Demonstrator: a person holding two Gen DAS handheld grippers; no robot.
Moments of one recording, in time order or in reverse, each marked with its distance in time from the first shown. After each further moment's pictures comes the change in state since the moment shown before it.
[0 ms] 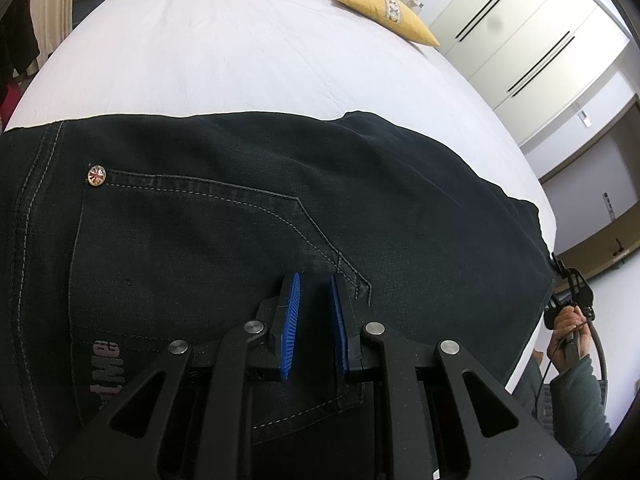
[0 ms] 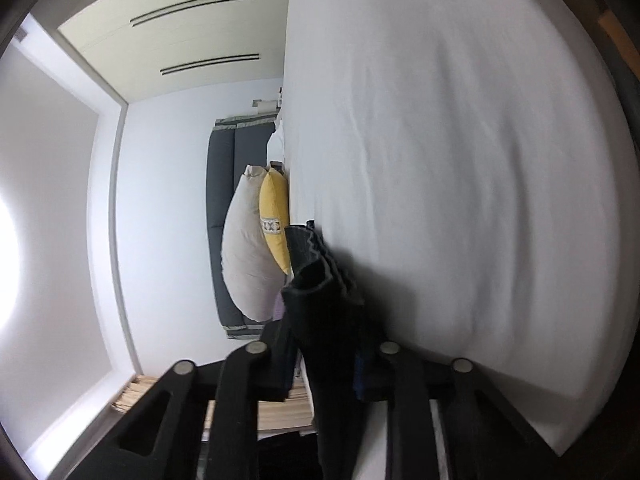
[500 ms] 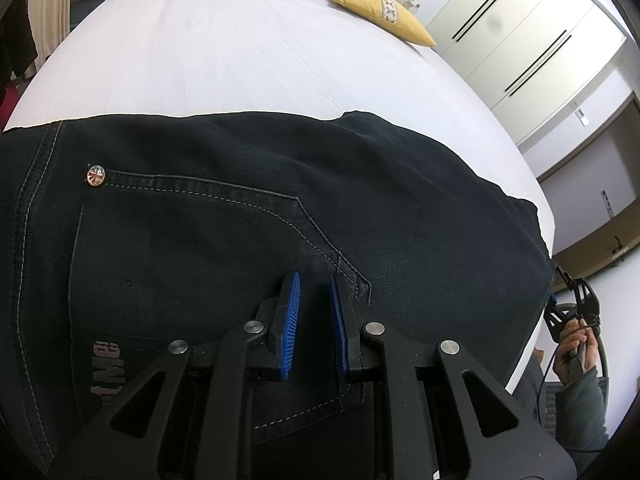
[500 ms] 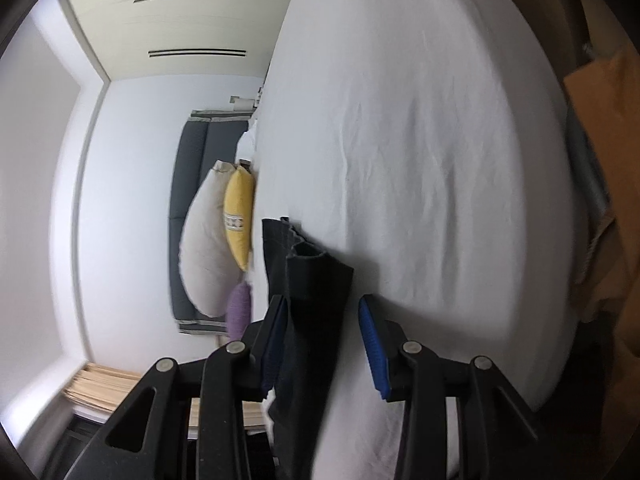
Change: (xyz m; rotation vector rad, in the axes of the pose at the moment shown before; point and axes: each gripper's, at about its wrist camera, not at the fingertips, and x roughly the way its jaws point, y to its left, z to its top) left arm -0.001 0.002 -0.003 0.004 -0.012 -0.014; right arm -0.046 0.009 -0.010 -0.054 -0.020 -0.137
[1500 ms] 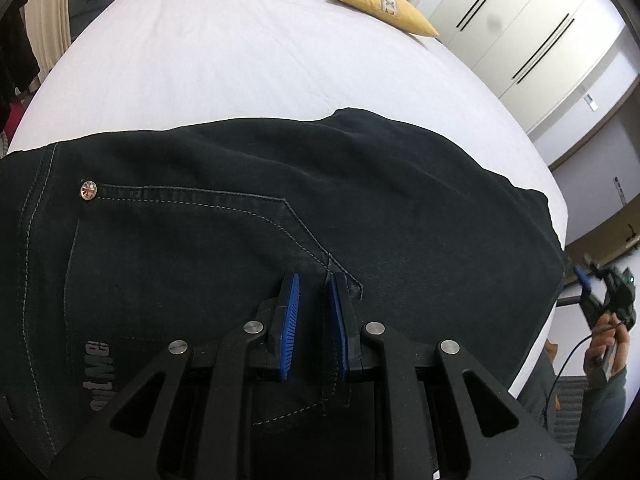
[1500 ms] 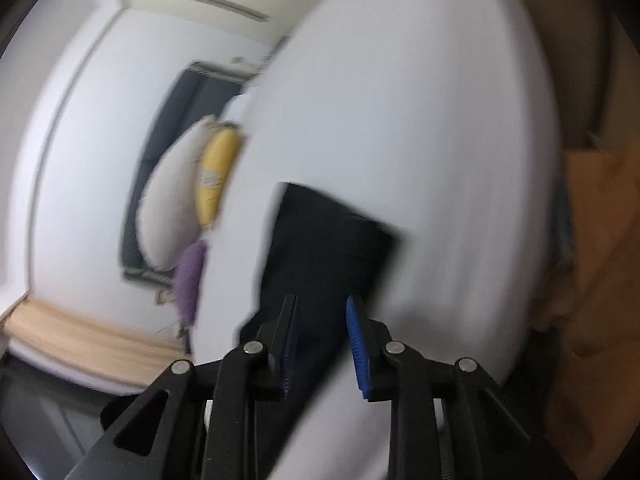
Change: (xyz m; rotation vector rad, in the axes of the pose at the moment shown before) left arm 0.003 -0.016 0.003 0.034 0.013 0.063; right arm -0.022 0.080 -0.038 -0.307 0.092 -0.163
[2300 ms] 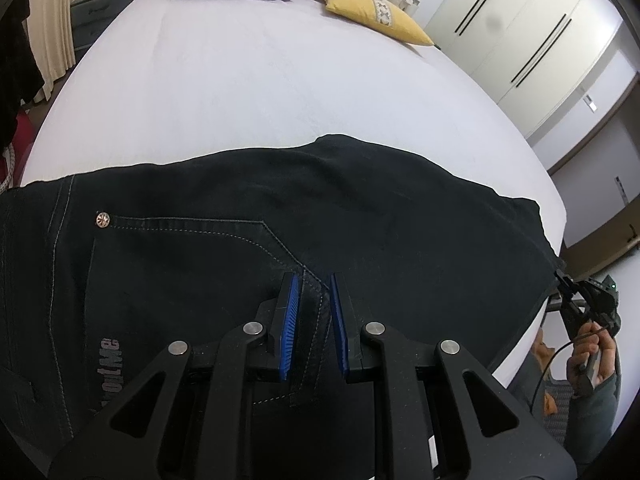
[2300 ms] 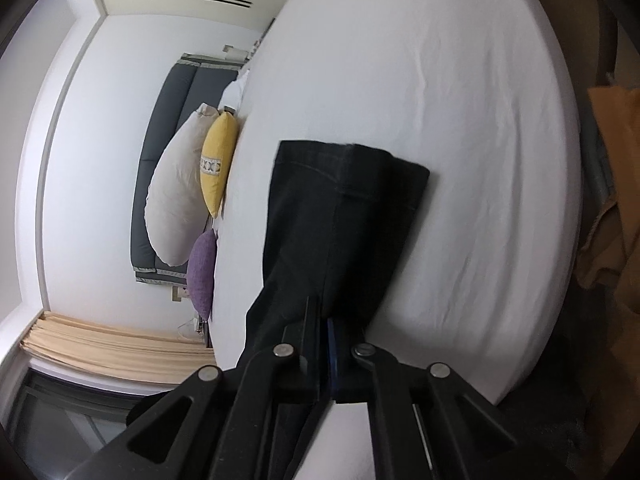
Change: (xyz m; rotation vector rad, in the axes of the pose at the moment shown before) left arm -0.032 -0.026 0.011 0.012 -0.023 0.020; right arm 0.006 -0.023 -0.030 0.132 0.031 -0.034
